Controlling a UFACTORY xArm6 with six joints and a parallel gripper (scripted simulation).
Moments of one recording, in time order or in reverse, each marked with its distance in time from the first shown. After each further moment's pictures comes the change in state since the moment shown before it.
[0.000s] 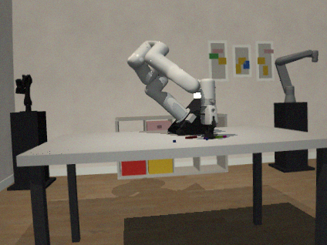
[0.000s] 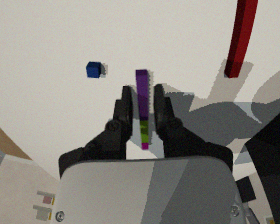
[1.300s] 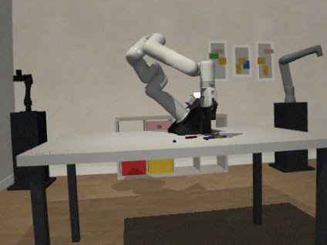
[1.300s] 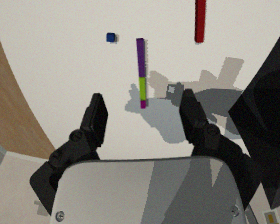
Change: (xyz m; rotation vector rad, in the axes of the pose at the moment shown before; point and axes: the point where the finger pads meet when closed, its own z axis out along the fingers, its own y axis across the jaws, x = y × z) arm 0.000 0.000 -0.090 -0.001 0.001 0.000
